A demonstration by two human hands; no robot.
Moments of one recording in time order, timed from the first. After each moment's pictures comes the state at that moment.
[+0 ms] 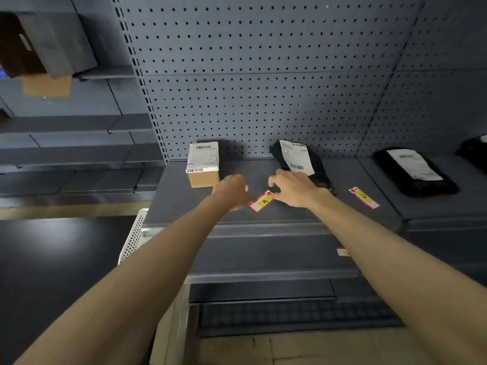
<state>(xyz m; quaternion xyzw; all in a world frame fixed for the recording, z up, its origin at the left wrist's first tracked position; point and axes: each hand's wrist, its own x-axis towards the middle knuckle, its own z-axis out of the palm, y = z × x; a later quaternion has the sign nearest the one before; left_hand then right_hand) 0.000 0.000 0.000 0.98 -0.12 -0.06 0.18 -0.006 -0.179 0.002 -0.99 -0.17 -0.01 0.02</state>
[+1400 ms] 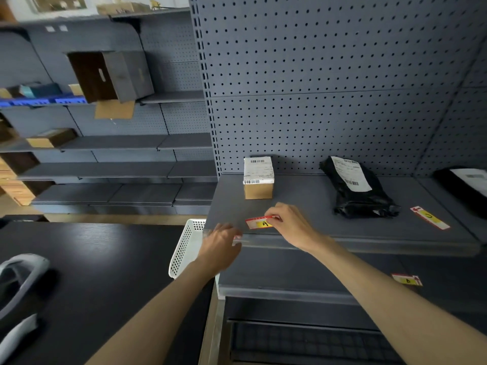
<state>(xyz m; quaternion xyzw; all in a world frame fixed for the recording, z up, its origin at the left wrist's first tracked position) -0.077 0.173 -0.069 0.98 -0.12 0.05 0.17 -0.044 -0.035 -0.041 -0.94 -0.18 -0.07 0.28</state>
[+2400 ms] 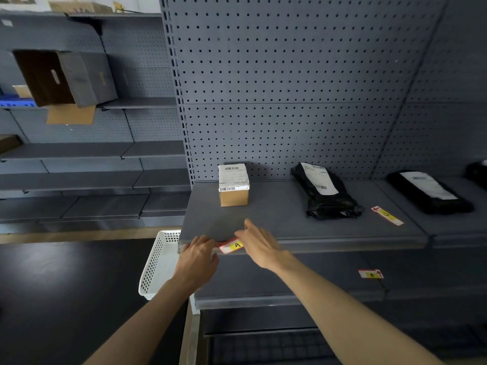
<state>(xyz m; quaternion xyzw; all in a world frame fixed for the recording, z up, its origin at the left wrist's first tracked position) -0.076 0.180 -0.093 0.96 -0.16 0.12 0.18 -0.065 -0.001 -0.054 -0.98 -0.16 0.00 0.06</state>
